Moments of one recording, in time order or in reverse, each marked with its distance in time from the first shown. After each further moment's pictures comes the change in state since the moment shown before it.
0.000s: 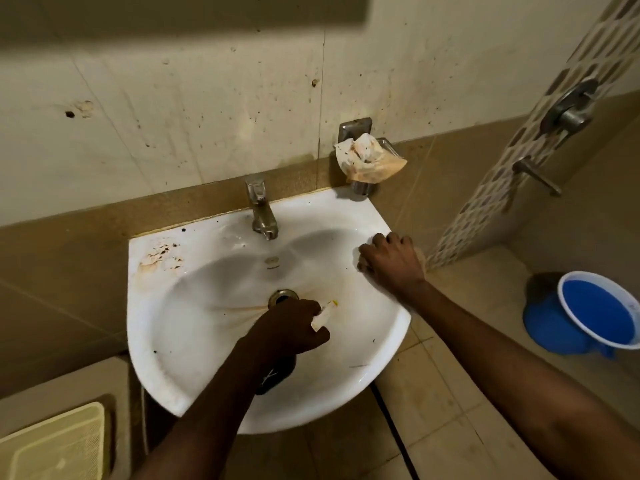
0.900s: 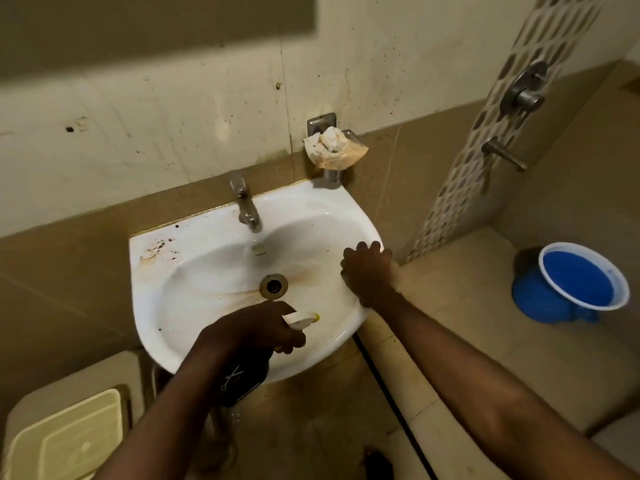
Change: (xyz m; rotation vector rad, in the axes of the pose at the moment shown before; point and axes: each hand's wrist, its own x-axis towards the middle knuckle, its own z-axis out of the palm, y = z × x) left_hand -0.059 0.038 -0.032 -0.301 -0.433 -0.209; right_hand -0.067 -0.042 -0.043 0.057 -0.197 0.309
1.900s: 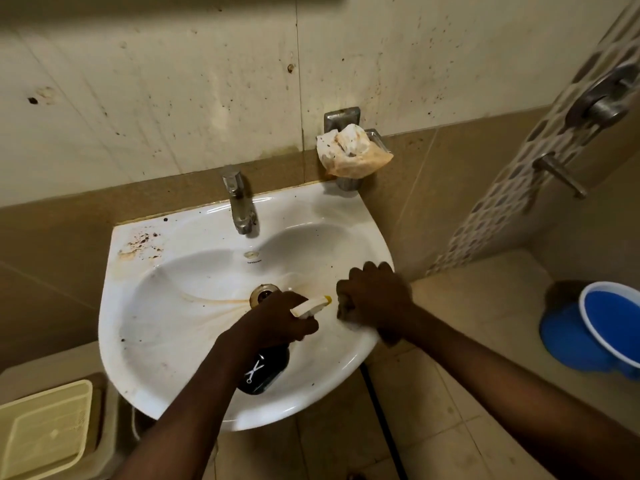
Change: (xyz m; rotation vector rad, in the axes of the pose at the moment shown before) left_hand 0.090 0.004 -0.002 -0.067 0.306 0.051; right_hand 0.043 0.041 0.021 0.024 0.020 -0.630
